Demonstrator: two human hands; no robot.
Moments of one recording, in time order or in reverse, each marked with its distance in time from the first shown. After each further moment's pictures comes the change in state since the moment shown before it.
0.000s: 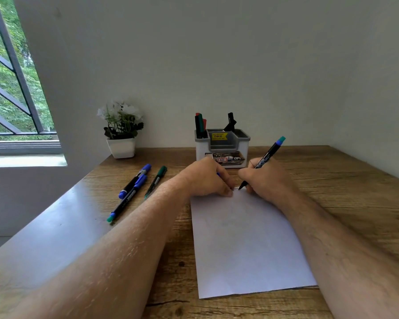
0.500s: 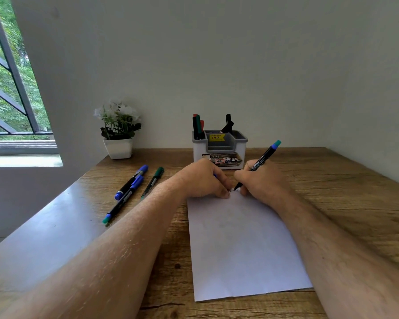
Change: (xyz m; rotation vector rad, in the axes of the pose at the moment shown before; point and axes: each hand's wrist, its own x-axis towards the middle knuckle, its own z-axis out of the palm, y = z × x) left_hand 0.001 -0.002 0.000 -0.036 -0.022 -0.011; right_hand 0.000 0.001 0.003 -0.027 -0.004 -0.010
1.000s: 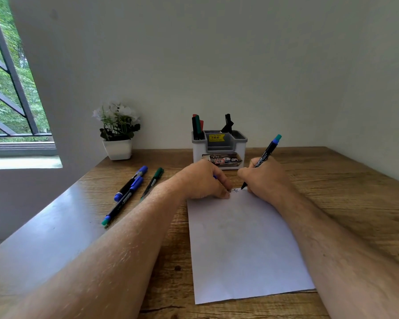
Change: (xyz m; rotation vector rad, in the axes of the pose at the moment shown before) left_hand -0.002 0.001 -0.001 0.029 -0.013 0.004; right_hand 0.009 0.003 -0.001 0.004 0.086 0.021
